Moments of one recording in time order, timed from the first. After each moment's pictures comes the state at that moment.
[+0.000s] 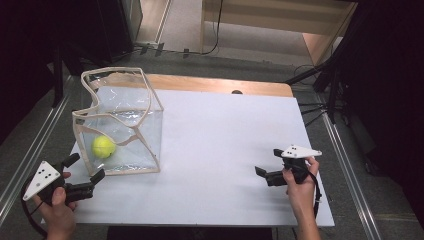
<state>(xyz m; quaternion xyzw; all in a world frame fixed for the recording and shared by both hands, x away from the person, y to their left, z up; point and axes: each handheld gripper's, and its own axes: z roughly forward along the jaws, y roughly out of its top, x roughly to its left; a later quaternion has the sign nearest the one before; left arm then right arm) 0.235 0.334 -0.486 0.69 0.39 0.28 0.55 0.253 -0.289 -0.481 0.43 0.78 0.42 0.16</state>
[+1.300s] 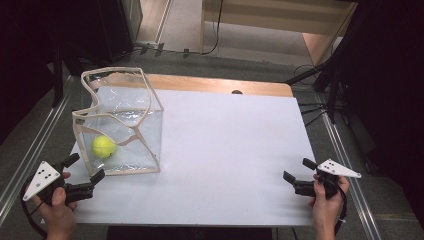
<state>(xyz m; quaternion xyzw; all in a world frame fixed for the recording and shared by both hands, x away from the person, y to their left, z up) 0.234 0.334 -0.486 0.69 0.39 0.28 0.54 0.209 -0.364 -0.502 0.50 0.70 0.47 0.20</state>
